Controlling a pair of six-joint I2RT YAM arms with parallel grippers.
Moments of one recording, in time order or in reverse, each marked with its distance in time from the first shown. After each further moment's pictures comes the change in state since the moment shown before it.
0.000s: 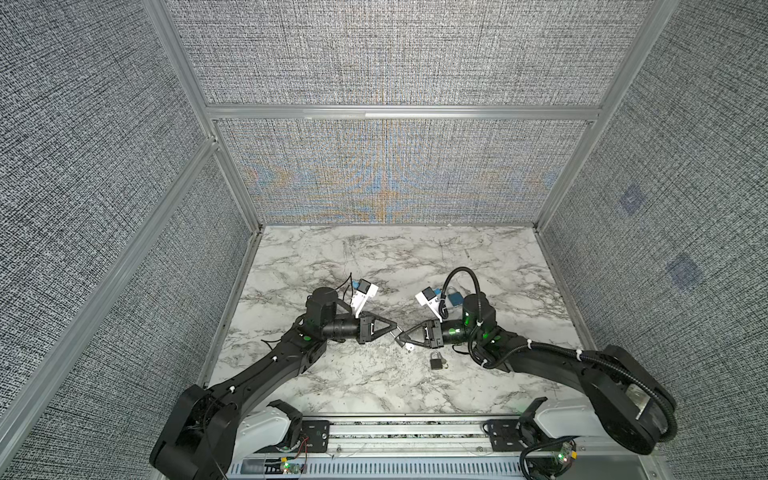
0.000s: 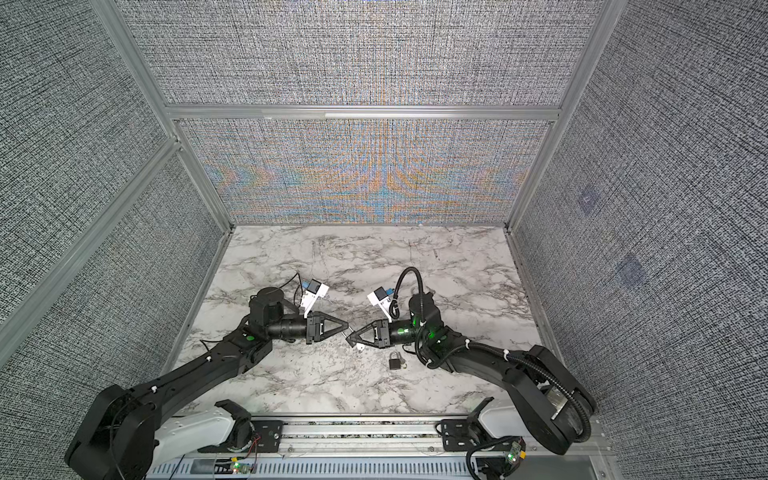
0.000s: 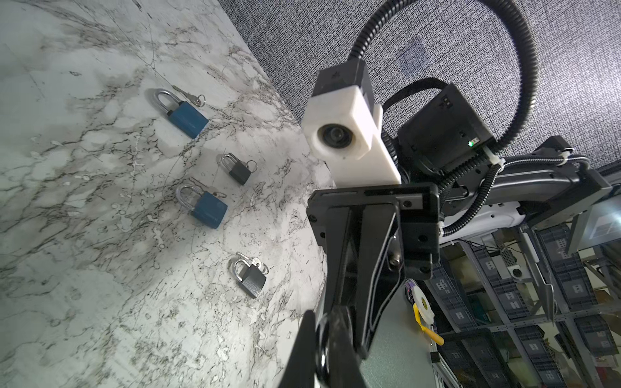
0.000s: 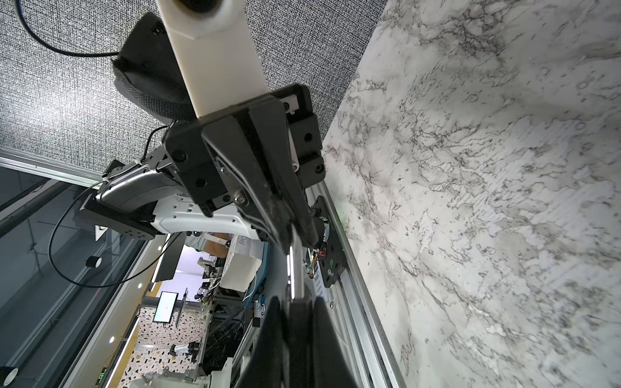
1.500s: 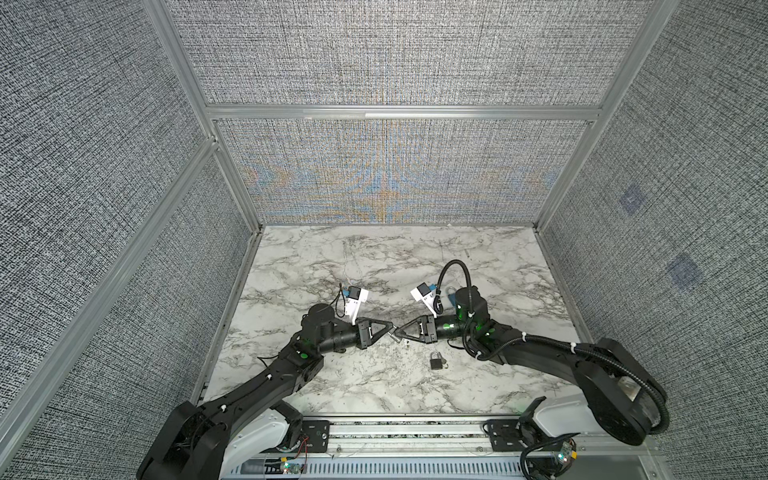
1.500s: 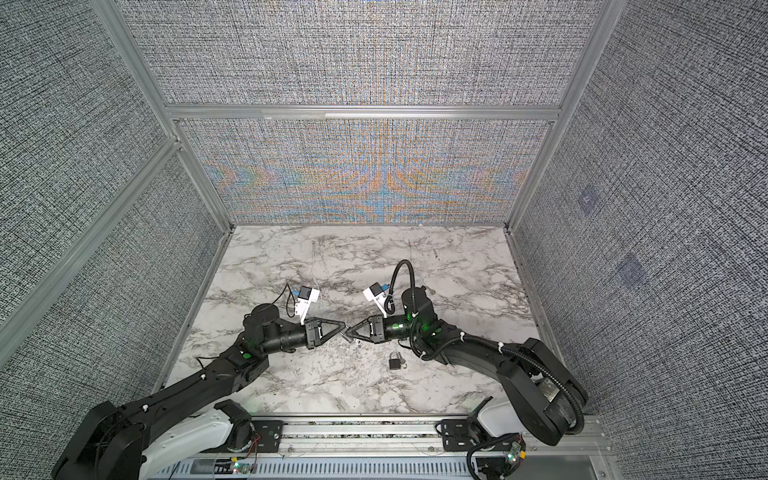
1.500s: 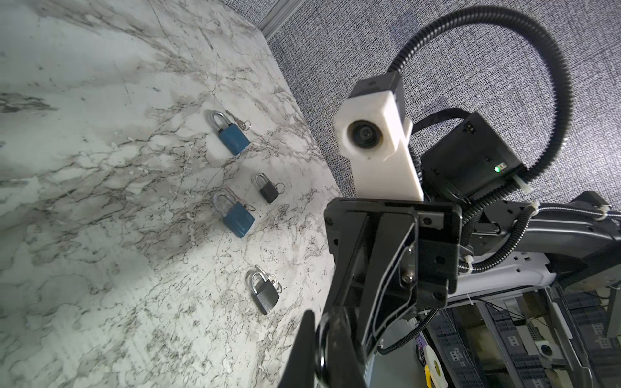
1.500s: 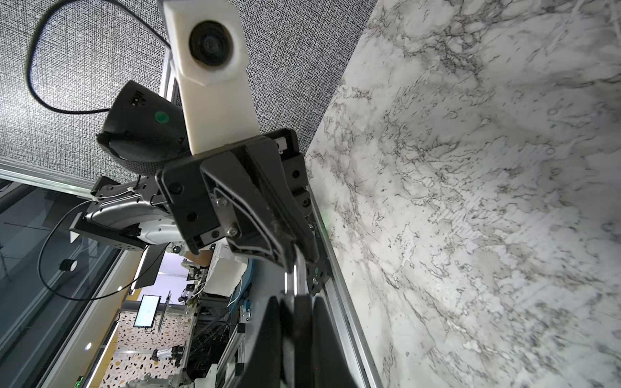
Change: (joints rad) left arm -0.060 -0.114 -0.117 0.095 -0.246 -0.192; right arm 0.002 0.047 0.075 -0.113 0.053 -0.106
